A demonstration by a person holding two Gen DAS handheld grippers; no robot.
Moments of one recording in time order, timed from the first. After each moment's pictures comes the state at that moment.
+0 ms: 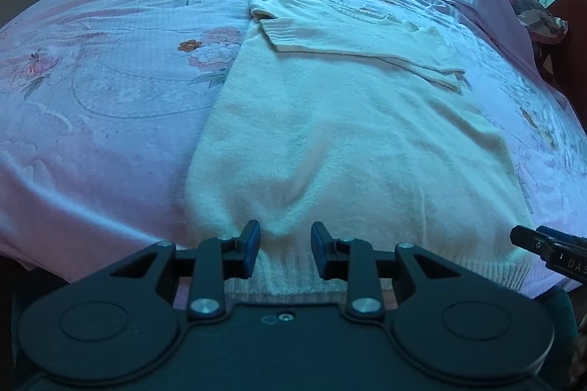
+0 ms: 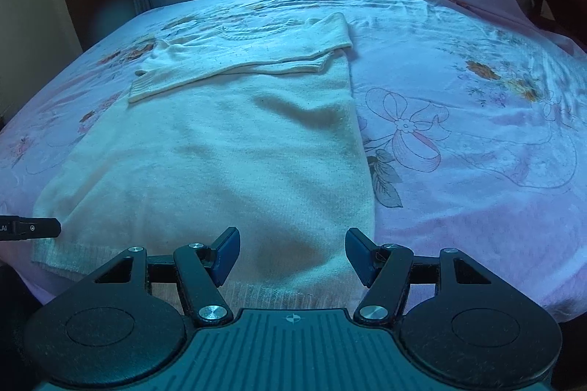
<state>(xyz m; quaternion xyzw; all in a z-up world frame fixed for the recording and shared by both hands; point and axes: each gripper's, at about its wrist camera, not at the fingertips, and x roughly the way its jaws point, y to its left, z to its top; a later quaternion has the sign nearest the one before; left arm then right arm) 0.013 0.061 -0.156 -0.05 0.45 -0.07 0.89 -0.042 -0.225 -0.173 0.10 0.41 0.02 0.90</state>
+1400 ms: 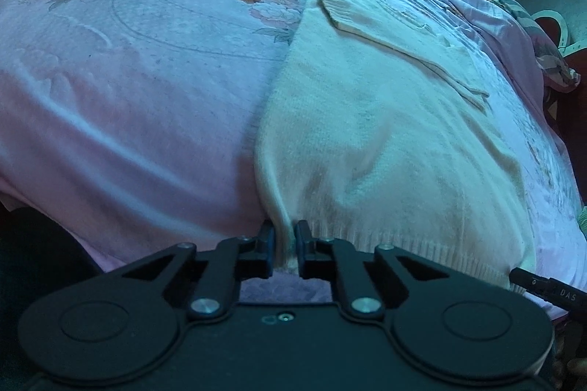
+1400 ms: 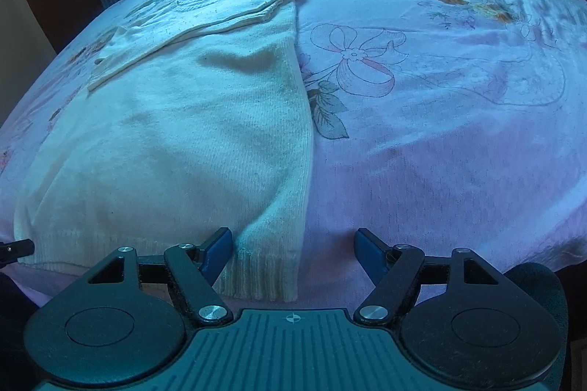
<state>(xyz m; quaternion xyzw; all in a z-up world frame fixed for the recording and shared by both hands) 0.014 0.118 -0.193 -0.16 0.47 -0.07 0.87 -0.049 -0.266 -0.209 0.17 0.46 0.00 0.87</state>
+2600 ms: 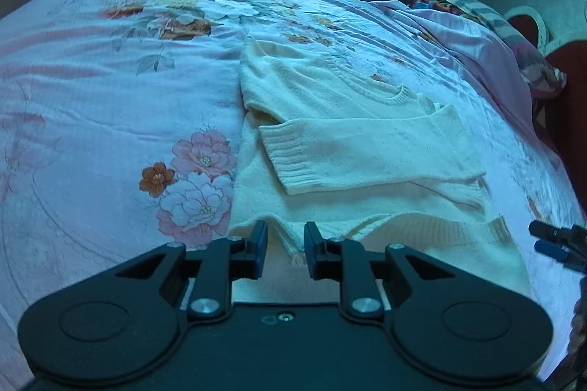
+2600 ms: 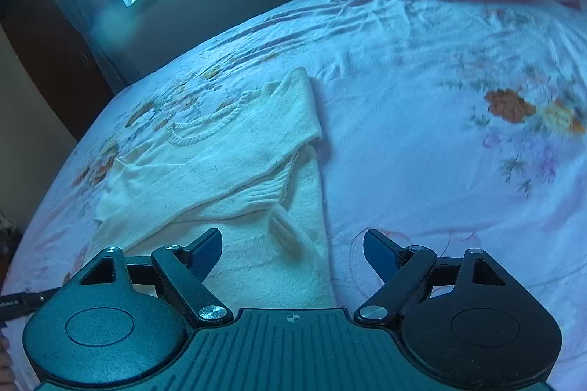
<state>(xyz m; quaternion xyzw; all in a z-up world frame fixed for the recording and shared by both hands) 0.177 0.086 -0.140 -0.08 0.42 -0.12 0.90 0.118 -0.317 -0.167 0.24 0.37 0.00 0.90</state>
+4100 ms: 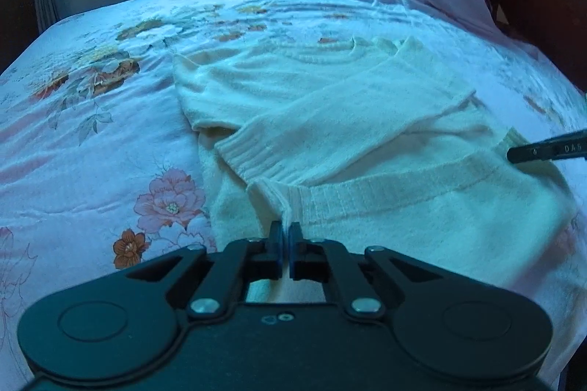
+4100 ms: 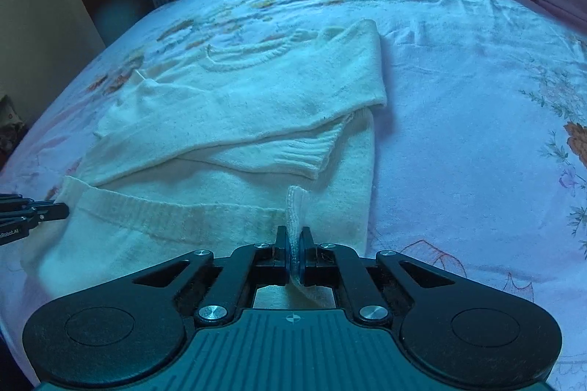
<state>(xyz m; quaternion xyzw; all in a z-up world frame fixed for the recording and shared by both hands) 0.200 0.060 -0.156 0.07 0.39 -0.21 0.90 0.163 -0.284 -0.198 0.15 0.43 0.10 0.88</state>
